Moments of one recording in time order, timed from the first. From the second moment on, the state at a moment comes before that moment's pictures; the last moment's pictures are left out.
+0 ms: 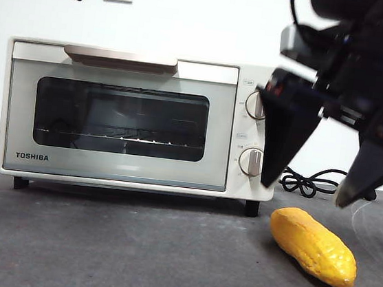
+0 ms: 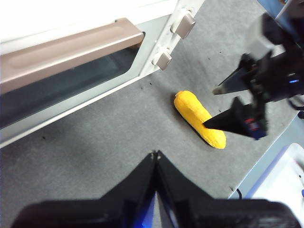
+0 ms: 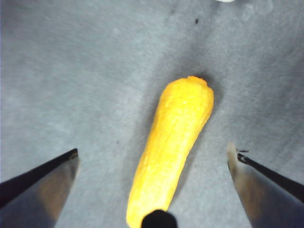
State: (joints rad) left arm -0.44 0.98 0.97 -0.67 0.38 -0.13; right arm 0.58 1.42 0.91 -0.64 -0.08 0.15
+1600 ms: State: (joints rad) left arm -0.44 1.17 0.97 -0.34 0.19 -0.13; right arm 0.88 1.09 0.93 -0.68 -0.08 0.30
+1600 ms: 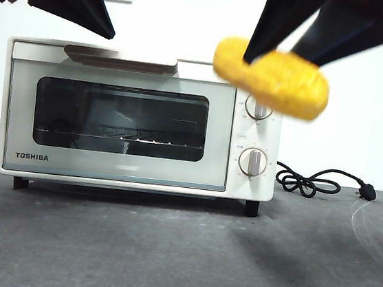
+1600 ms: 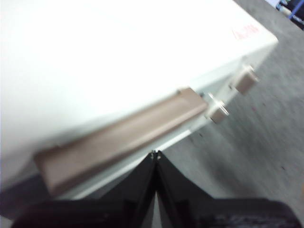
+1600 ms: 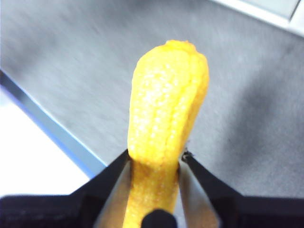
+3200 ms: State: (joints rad) left arm -0.43 1.24 1.00 -0.35 0.12 -0.08; right arm 0.88 0.99 0.93 -0.69 -0.08 0.33
